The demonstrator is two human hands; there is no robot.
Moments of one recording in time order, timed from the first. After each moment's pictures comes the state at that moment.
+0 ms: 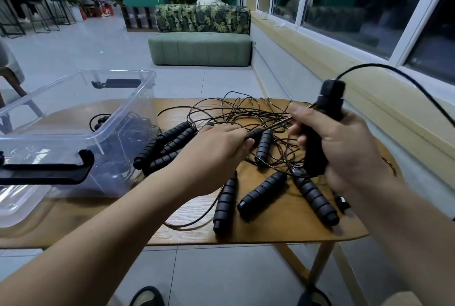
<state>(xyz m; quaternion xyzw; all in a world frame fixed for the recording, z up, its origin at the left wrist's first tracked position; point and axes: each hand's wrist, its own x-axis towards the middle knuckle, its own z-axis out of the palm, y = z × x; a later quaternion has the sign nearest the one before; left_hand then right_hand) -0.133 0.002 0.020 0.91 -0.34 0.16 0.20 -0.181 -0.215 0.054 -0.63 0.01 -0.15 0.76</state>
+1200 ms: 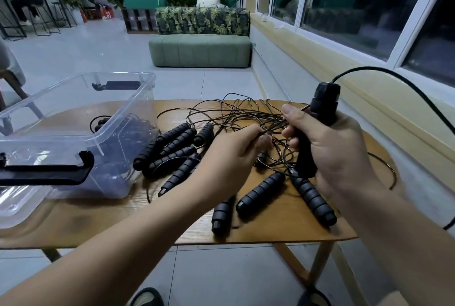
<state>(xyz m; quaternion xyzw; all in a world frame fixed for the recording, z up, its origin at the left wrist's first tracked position) -0.151 -0.030 0.017 0.85 -0.28 0.12 0.43 -0.179 -0.208 0.047 -0.62 0.01 -0.21 0.76</state>
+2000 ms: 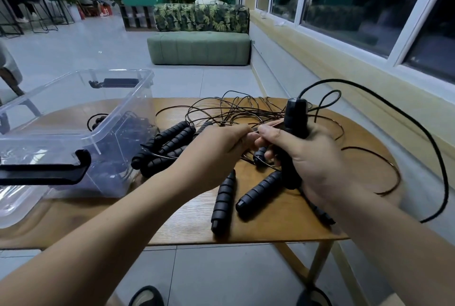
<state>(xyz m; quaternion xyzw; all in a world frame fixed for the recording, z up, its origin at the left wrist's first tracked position) -0.135 -0.004 0.022 0.88 -0.31 0.11 0.33 -0.177 -0.198 0.026 -0.67 -0.02 -0.08 0.74</state>
